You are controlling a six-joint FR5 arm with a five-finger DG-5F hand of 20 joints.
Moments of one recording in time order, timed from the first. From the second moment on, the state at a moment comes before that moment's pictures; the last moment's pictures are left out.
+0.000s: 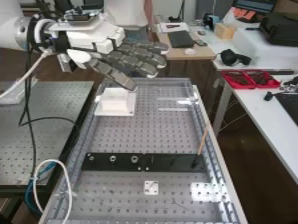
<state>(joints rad) 1.63 -1.56 -1.94 -2.80 -1.21 -0.61</state>
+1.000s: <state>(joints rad) 1.77 -1.79 -2.12 -2.45 -0.71 -0.52</state>
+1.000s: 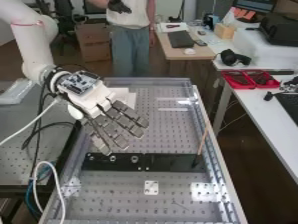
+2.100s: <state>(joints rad) 1.84 -2.04 -2.02 -2.15 -0.39 -0.64</state>
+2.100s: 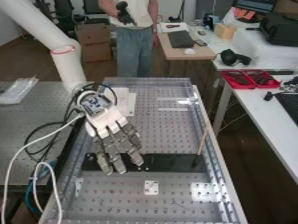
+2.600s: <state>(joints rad) 1.81 -2.08 -2.04 -2.14 -0.40 -0.65</state>
